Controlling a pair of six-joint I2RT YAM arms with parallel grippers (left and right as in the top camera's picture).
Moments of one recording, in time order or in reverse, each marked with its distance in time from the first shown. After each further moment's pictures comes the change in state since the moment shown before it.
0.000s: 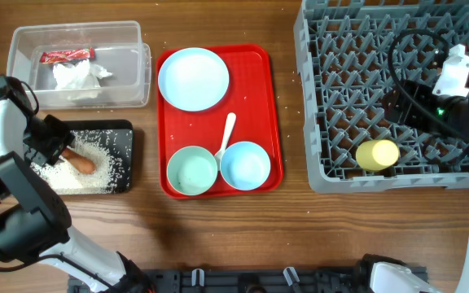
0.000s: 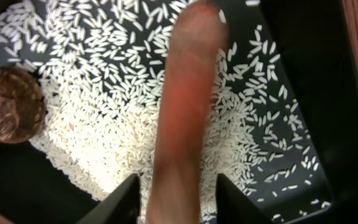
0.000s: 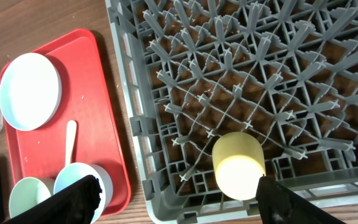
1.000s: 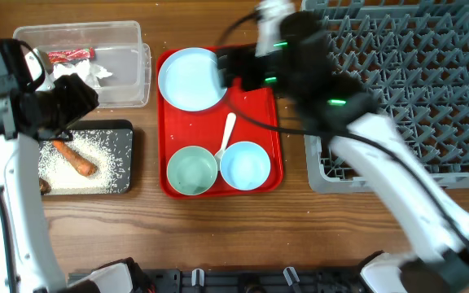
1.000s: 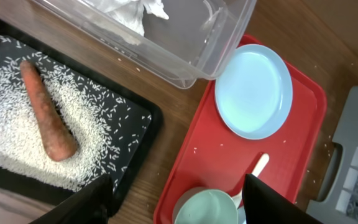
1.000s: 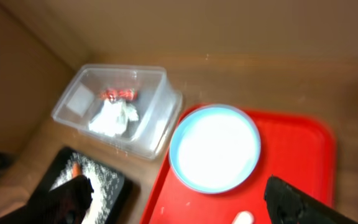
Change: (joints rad) left arm -0.244 -0.510 0.143 -0.140 0.188 0.154; right arm 0.806 0.317 0.000 0.810 0.158 0.288
